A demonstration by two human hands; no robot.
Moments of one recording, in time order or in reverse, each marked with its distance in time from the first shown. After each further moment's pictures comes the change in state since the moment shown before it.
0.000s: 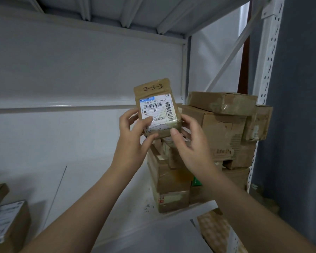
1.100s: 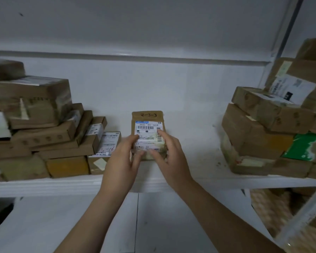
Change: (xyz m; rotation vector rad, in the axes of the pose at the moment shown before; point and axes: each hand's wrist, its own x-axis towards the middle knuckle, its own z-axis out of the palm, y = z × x) left_hand -0.185 -0.045 -0.189 0.439 -0.064 -0.620; right_hand -0.142 -0.024 0.239 0.214 -0.375 0.189
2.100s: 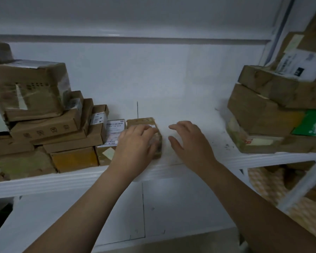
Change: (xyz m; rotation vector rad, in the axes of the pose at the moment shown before) left_hand 0.019 -0.019 -0.012 0.395 -0.219 0.337; right_hand 0.001 -0.005 -0.009 -0.682 -0.037 -0.098
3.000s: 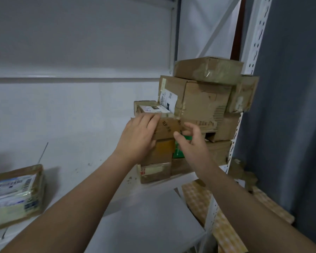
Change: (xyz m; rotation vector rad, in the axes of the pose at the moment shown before) left_hand 0.169 0.257 0.069 0.055 0.138 0.422; right_hand -0.039 0.195 -0.213 0.637 0.303 0.561
